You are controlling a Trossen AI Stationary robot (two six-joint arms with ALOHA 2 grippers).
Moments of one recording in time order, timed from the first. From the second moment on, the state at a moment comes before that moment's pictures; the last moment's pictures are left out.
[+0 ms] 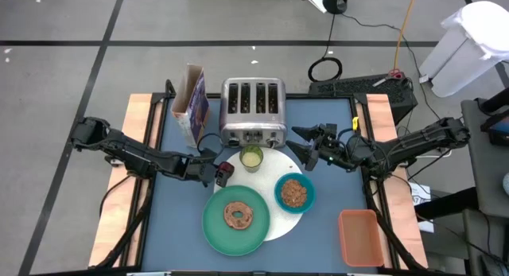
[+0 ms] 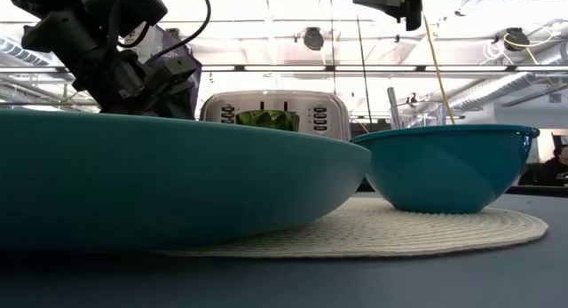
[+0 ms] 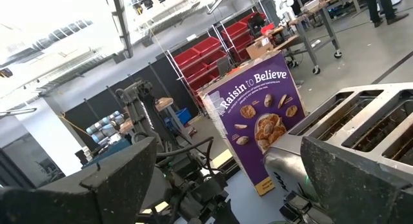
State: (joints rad) left arm -0.21 1.37 0.56 -0.10 -0.37 -1.19; right arm 0.23 1.04 0.63 0.53 0.63 0.49
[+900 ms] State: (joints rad) left arm -0.21 1.20 0.56 -0.06 -0.46 -1.06; right arm 0.23 1.04 0.63 0.53 0.63 0.49
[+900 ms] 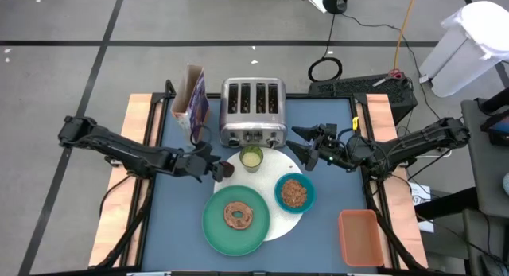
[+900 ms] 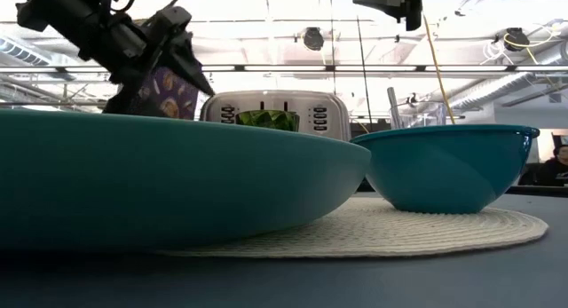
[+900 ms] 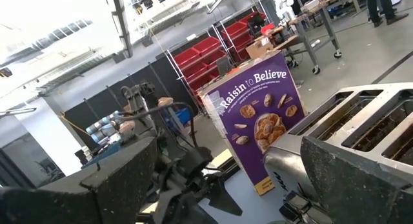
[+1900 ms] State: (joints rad) left arm -0.21 1.18 0.56 0.31 -0.45 -0.71; right arm 0.22 0.83 0.63 0.26 0.92 0.22
